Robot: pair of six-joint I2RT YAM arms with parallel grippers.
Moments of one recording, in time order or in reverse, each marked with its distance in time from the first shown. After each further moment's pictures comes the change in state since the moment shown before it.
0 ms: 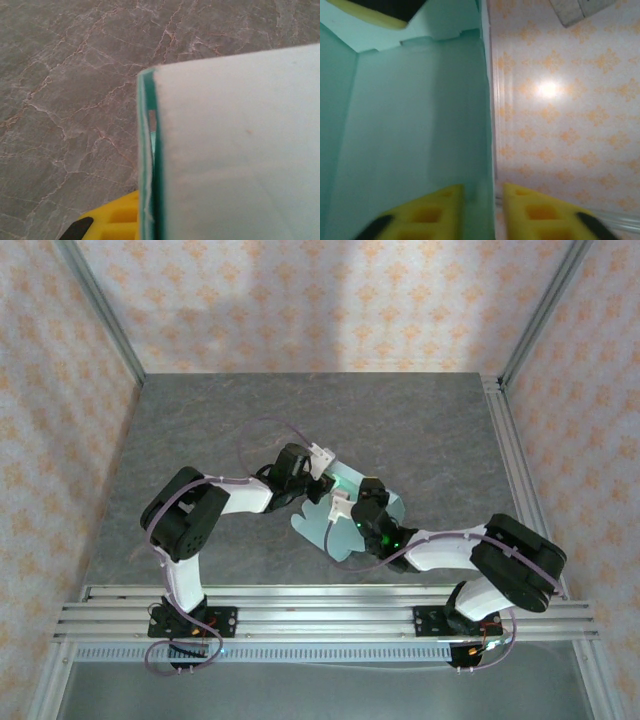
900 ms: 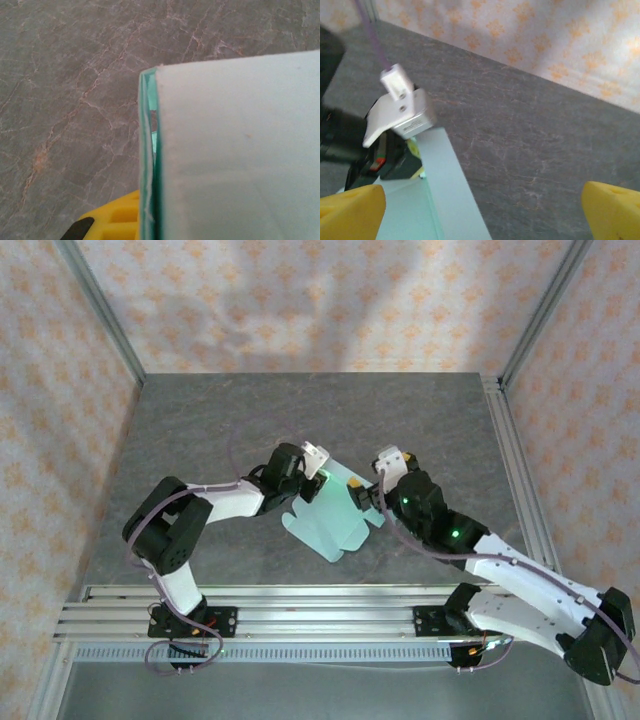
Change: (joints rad) left arm 0.000 -0.125 -0.053 -0.071 -0.110 0.056; right arm -0.148 -0.522 0.244 -0.705 -0.509 1.191
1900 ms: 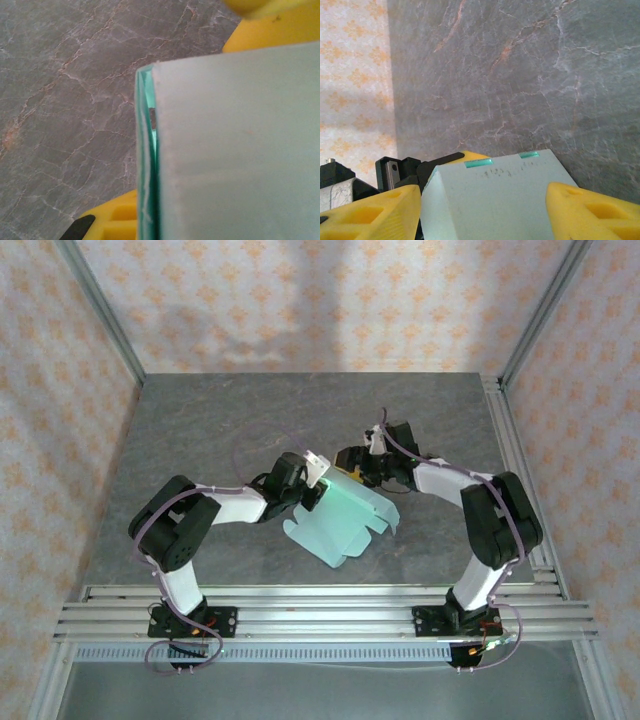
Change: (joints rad) left arm -0.028 0.043 -0.045 0.067 -0.017 -0.028; right arm -0.402 0.805 0.269 0.151 -1.012 0.758
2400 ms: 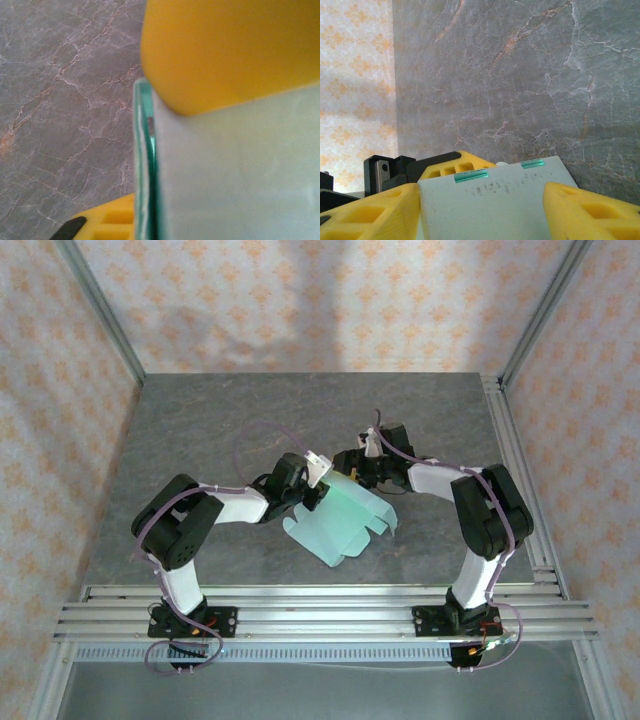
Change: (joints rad) left arm -0.005 0.018 0.000 0.038 -0.002 -0.009; right arm 0.006 0.063 -0.003 0.063 -0.038 -0.046
